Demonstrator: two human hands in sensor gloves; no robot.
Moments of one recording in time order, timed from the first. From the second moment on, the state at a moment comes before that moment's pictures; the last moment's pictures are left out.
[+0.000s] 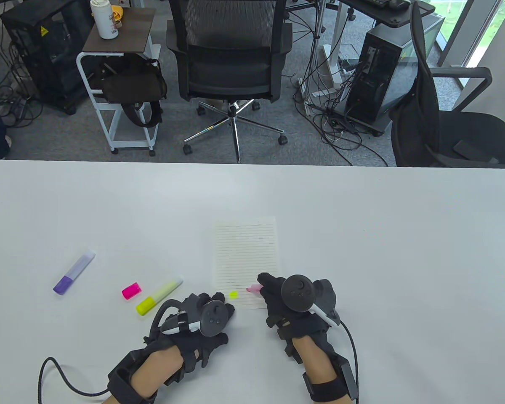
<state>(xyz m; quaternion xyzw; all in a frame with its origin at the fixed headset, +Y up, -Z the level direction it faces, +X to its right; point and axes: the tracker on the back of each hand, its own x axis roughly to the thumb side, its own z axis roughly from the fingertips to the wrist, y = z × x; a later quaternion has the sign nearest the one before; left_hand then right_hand) -0.137 -0.777 -0.282 -0.20 -0.25 0.00 0.95 0.092 -0.751 -0.317 0.15 0.03 0.96 0.24</state>
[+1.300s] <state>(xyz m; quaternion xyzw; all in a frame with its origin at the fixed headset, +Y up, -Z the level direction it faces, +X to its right) -0.138 -0.779 -0.283 -0.21 -0.25 0.00 0.95 0.099 -0.750 -0.317 0.10 0.04 0.97 0.22</state>
